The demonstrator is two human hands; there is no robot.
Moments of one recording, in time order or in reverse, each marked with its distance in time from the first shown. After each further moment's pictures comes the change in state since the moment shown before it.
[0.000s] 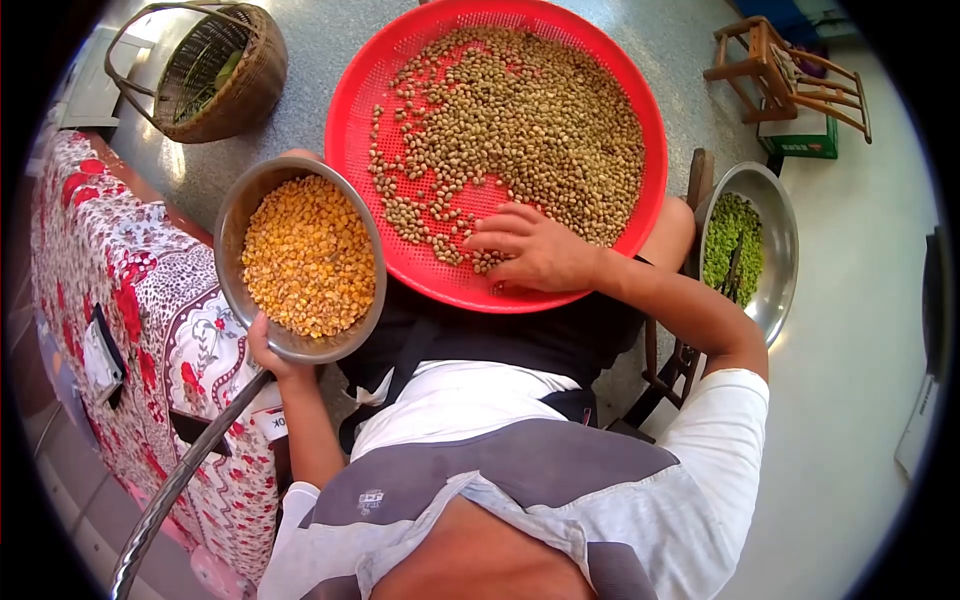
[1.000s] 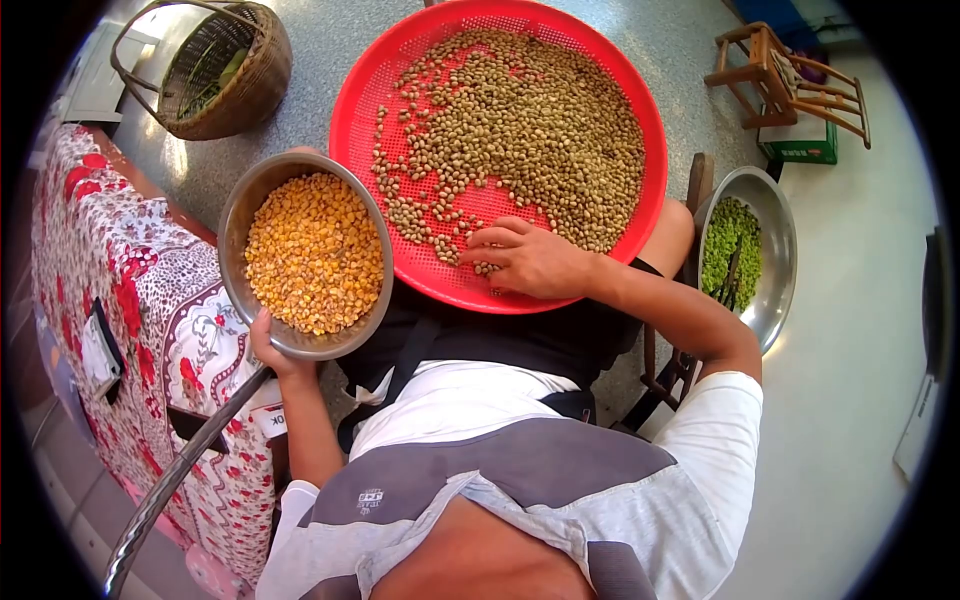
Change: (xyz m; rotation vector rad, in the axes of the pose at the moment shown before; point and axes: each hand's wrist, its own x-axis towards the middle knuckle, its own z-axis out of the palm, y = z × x) left_hand -0.002 0.000 0.001 0.021 -0.011 0.018; right_hand 0.013 -0.011 -0.003 0.003 -0.108 -0.021
